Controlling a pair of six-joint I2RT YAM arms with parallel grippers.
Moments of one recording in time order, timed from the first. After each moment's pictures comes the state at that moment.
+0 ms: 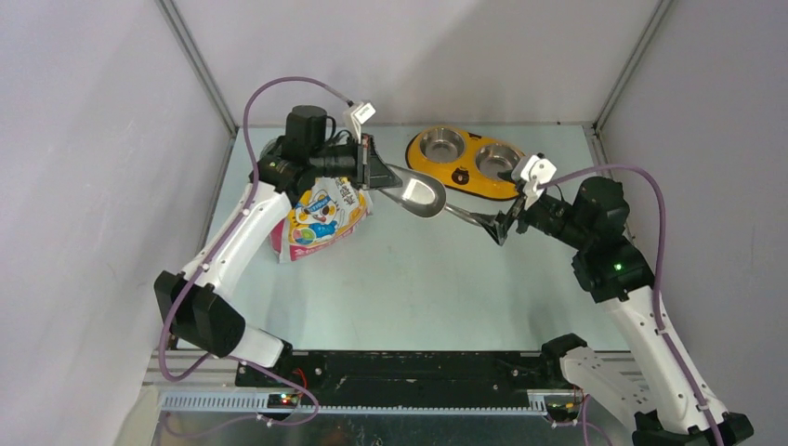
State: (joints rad) left arm -0.40 1.46 1.47 -0.48 0.84 -0.30; right arm 0.36 0.82 1.02 -0.33 -0.56 -0.35
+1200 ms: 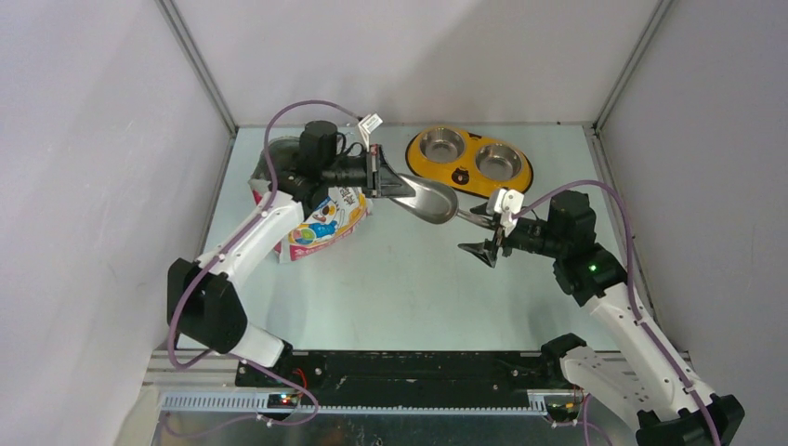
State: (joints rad) left arm -0.43 1.48 1.27 -0.14 0.95 -0.63; right arm 0.39 0.84 0.82 -0.26 -0.75 -0.44
